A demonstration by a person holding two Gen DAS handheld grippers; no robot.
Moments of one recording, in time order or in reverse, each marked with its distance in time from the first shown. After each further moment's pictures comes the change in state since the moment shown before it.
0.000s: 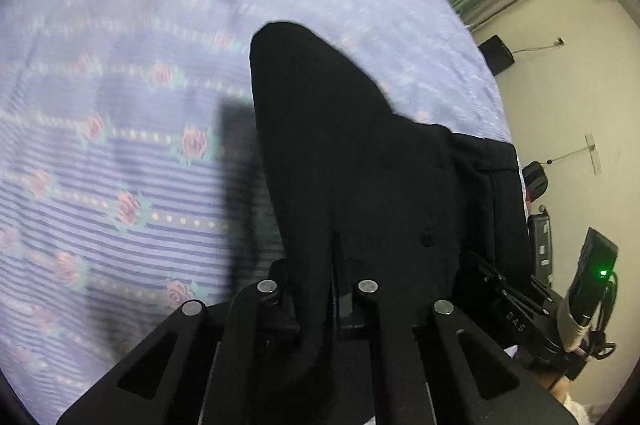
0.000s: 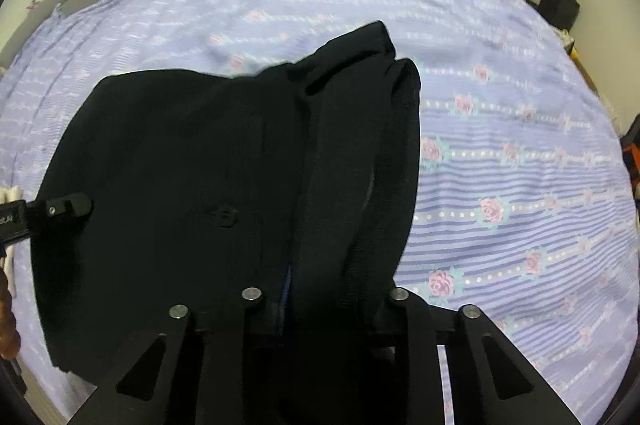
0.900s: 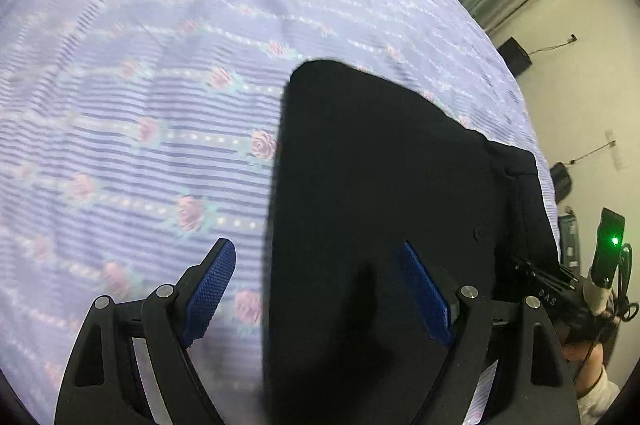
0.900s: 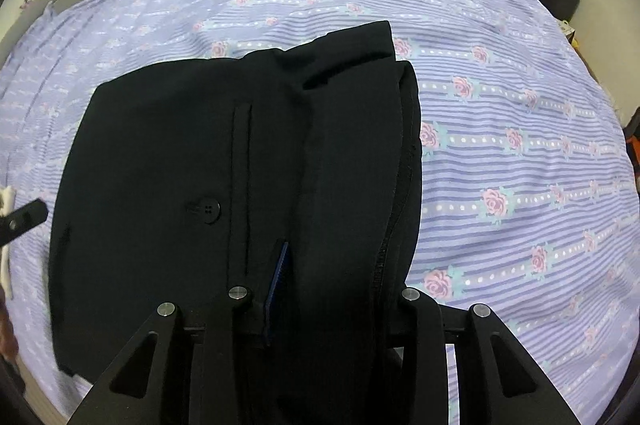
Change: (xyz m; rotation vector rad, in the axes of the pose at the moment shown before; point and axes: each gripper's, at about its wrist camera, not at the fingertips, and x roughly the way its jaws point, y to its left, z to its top) left arm 0.030 0.049 0.015 -0.005 -0.016 0.056; right arm 0.034 -0.010 0.000 0.010 0.060 -0.015
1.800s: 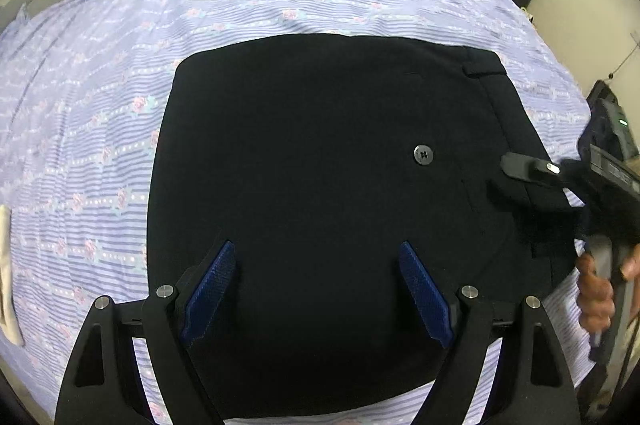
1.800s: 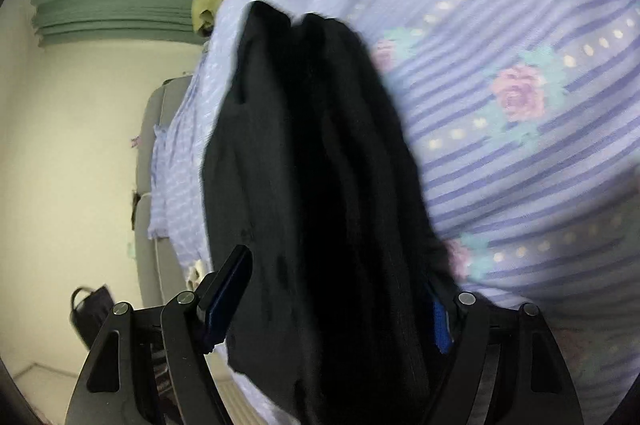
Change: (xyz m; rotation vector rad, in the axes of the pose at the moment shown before) left arm 0.020 -0.152 -0.045 0.246 0.008 0.292; right arm 0.051 -0.123 -0.032 0.462 0.114 0.855
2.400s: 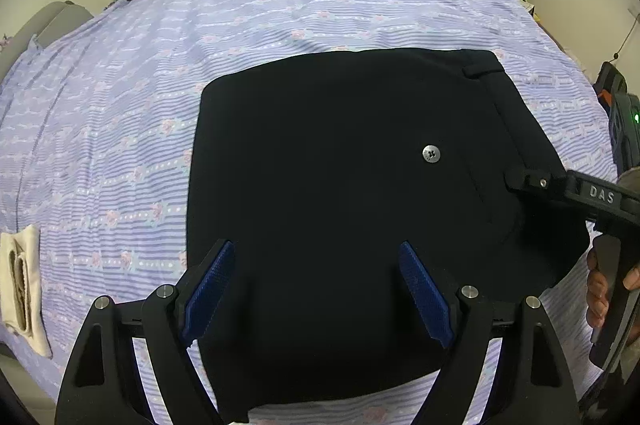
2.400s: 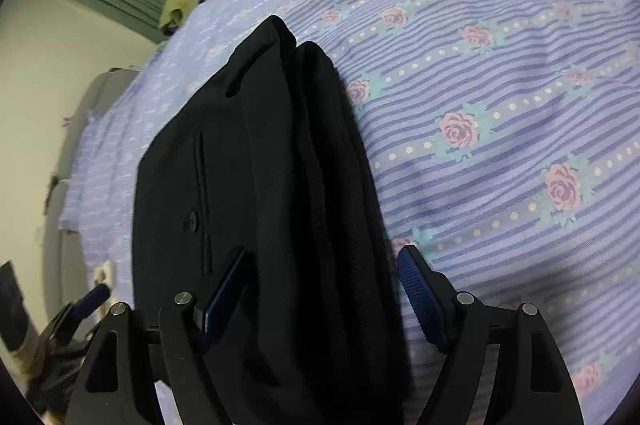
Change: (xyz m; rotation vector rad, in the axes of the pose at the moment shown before) left arm -0.019 -0.004 -0.006 0.076 -0.051 0.086; right arm -0.027 0.020 -0.021 -0.165 -0.151 -0.360
